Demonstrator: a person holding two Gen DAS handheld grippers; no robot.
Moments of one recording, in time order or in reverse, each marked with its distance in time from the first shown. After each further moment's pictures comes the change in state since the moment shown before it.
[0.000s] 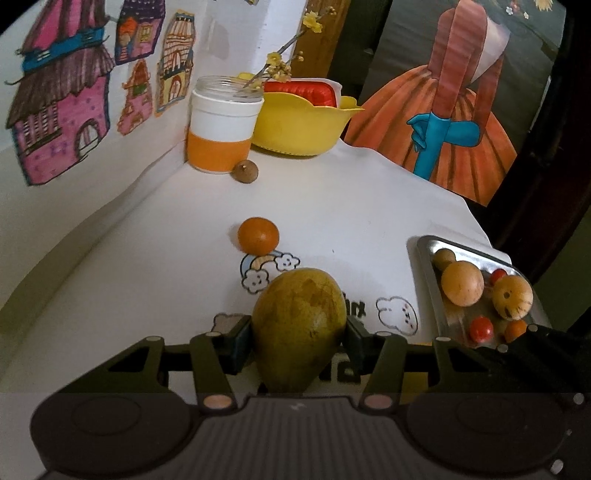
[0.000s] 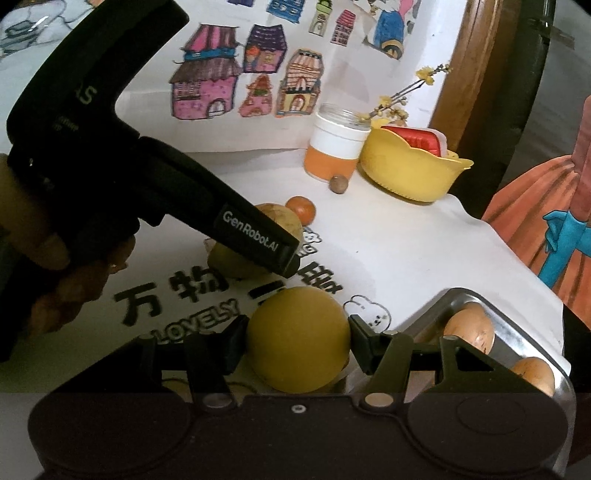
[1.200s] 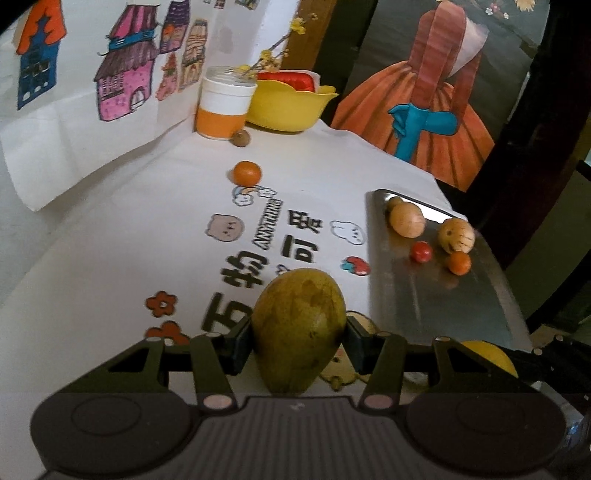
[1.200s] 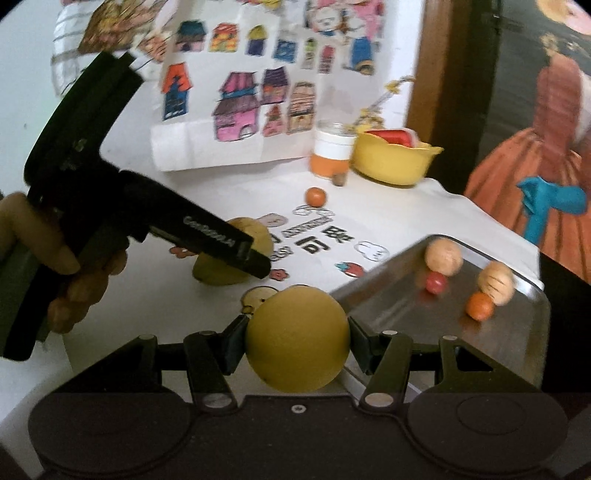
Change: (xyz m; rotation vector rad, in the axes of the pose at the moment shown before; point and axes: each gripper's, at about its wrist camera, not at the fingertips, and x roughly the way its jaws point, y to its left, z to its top) left arm -0.081 -0.025 -0.069 -0.029 0.017 -0.025; right arm -0.122 0.023 -0.063 0.155 -0.061 -0.011
